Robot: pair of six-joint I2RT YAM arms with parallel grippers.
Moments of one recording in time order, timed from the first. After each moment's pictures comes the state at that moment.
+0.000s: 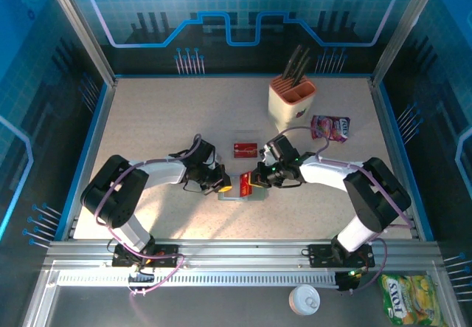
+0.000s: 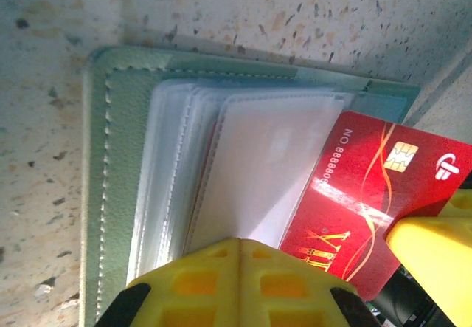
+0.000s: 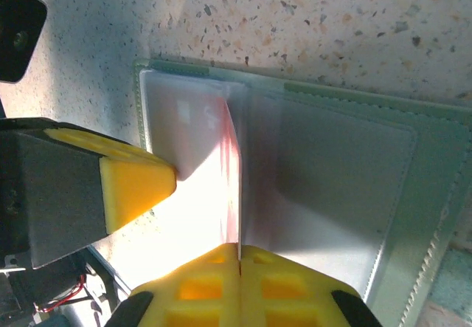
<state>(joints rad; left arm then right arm) -0.50 1.65 0.75 -0.22 0.57 -0.95 0.59 1.60 0.79 -0.23 -0.52 0.76</state>
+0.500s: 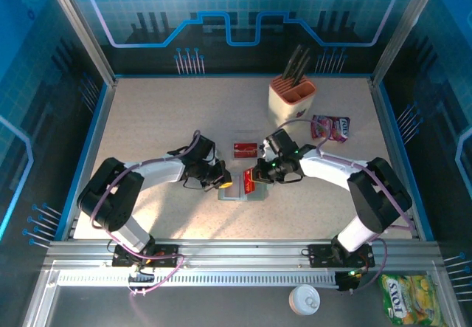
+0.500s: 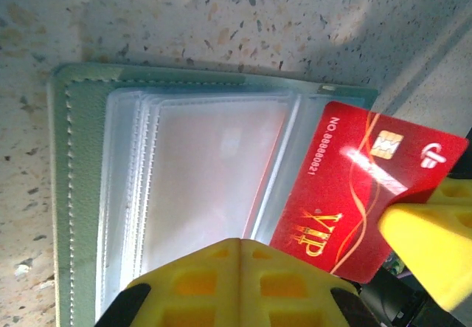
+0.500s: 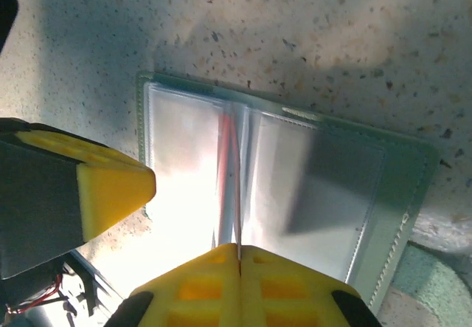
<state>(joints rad) -0.50 1.61 0.78 -0.24 0.57 -0.95 0.58 1.60 0.92 -0.41 -0.46 0.64</state>
